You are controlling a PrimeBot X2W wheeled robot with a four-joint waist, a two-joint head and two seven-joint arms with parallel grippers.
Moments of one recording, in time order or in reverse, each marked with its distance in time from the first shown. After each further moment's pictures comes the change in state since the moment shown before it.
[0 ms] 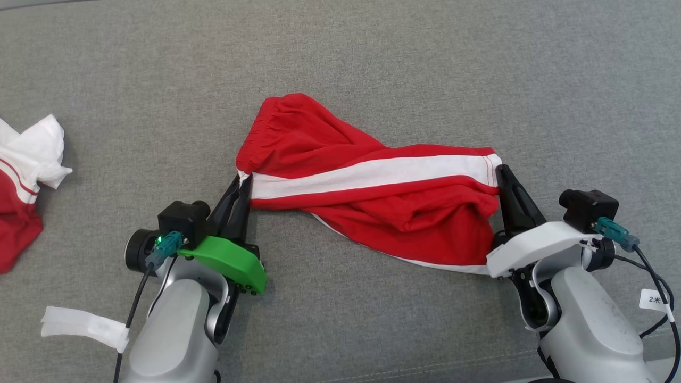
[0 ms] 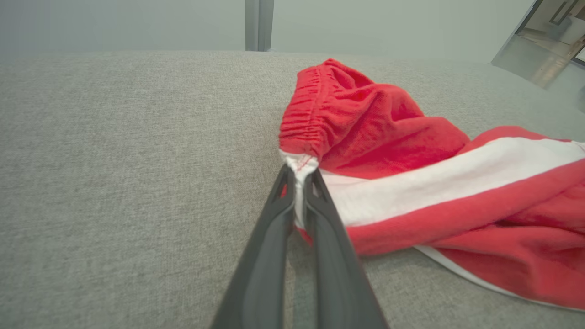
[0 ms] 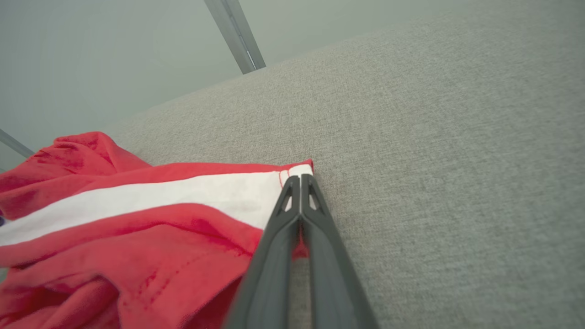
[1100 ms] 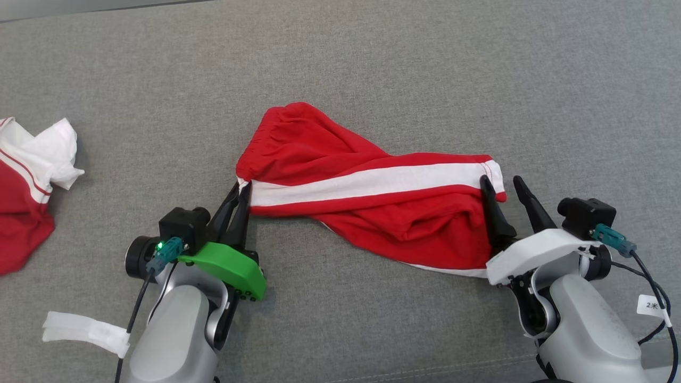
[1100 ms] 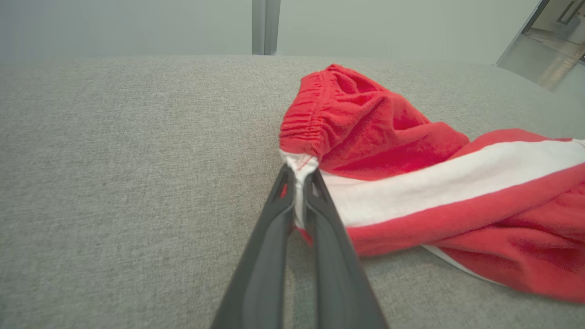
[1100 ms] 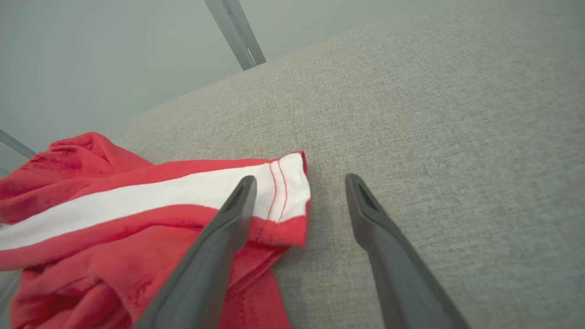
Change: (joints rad) left arm 0.016 -0.001 0.007 0.009 0.010 0.000 0.000; right arm 0.007 -0.003 0.008 0.037 0.042 0.000 0.000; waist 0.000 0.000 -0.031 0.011
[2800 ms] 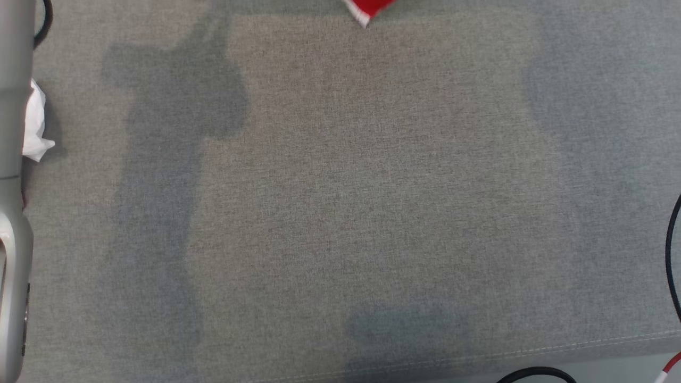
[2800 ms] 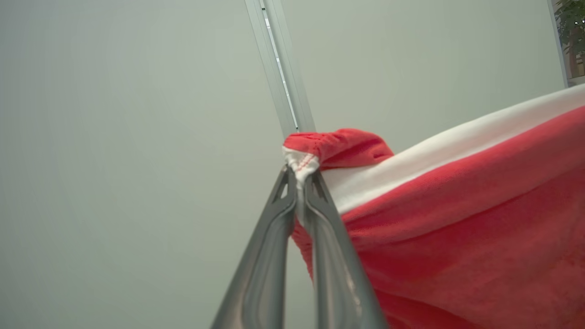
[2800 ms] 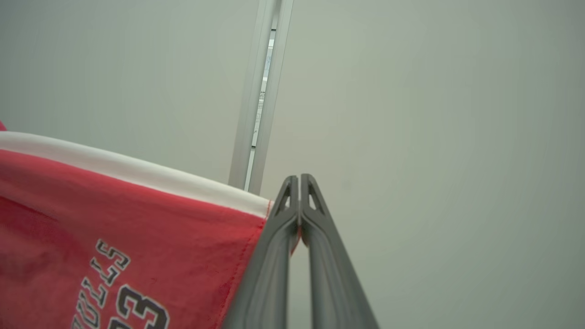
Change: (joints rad) left arm -1.049 0.180 -0.121 0.103 -0.014 0.009 0.000; right arm -0.969 -0.245 0.058 -0.053 -0.194 0.000 0.000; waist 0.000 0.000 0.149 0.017
